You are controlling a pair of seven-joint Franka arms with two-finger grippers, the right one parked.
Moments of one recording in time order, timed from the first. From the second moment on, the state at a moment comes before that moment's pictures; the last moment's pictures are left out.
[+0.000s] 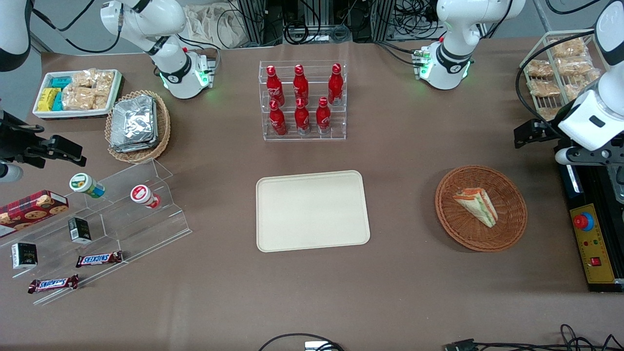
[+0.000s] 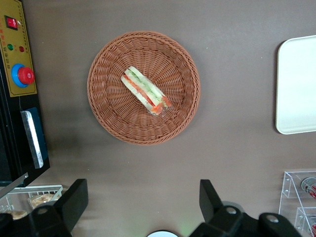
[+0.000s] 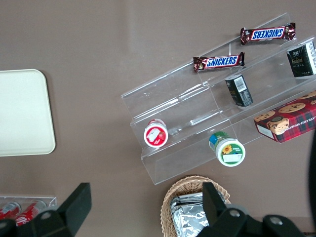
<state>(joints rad) 0.02 0.01 -0.07 -1.63 0.03 1.53 0.00</state>
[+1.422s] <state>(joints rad) 0.06 0.12 -0.05 -1.63 0.04 1.57 -0.02</state>
